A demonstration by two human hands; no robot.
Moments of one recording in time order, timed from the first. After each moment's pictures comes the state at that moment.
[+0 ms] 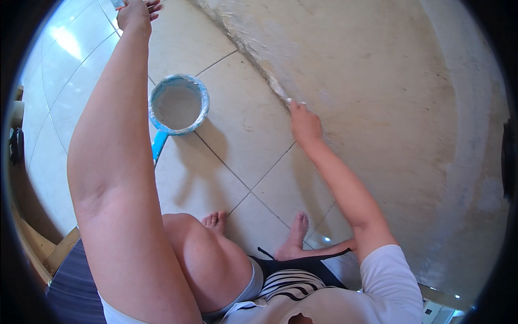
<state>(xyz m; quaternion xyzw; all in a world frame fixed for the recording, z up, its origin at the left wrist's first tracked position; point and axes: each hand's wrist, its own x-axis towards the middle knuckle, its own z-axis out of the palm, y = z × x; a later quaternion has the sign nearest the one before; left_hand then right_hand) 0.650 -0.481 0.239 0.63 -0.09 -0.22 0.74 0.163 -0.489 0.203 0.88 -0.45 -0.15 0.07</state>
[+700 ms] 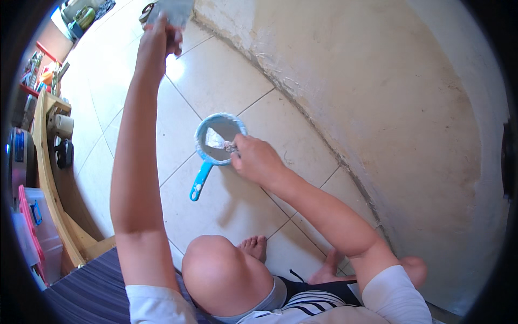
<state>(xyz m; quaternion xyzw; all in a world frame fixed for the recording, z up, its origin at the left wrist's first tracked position) 0.614 -0.428 0.367 0.59 -0.32 -0.26 0.69 0.329 -0.392 0.268 0.88 -0.30 0.06 -0.36</state>
